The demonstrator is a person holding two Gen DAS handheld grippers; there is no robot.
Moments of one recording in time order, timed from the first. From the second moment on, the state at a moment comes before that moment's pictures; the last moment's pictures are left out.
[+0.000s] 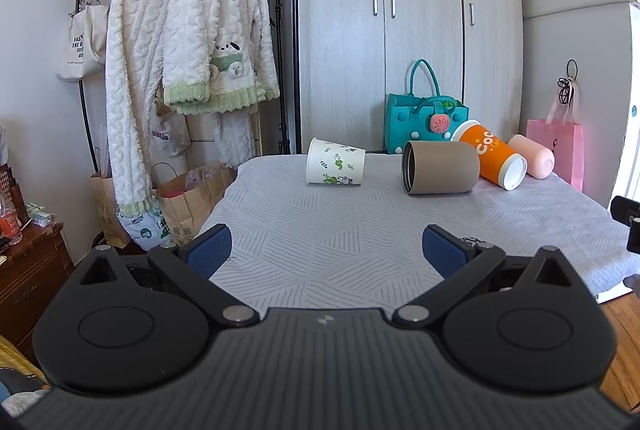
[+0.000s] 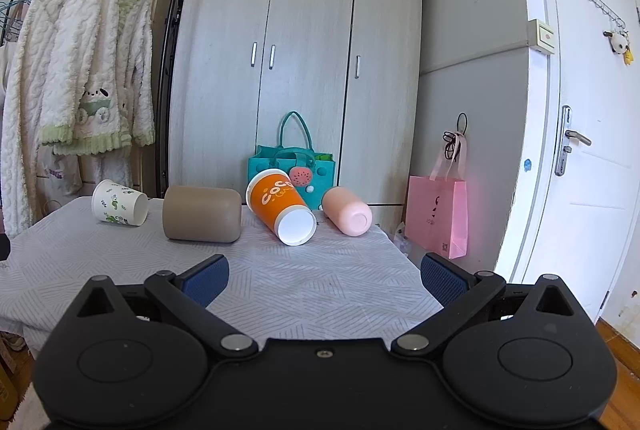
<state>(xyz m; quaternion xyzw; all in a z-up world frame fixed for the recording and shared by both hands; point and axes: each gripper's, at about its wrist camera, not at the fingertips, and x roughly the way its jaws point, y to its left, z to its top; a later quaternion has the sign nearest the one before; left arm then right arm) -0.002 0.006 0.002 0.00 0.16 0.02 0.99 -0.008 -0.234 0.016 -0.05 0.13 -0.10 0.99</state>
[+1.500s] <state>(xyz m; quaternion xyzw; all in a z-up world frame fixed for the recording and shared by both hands) -0.005 0.009 -0.002 0.00 0.17 0.01 0.99 -0.007 -0.231 0.012 -0.05 0.13 -0.09 0.99</state>
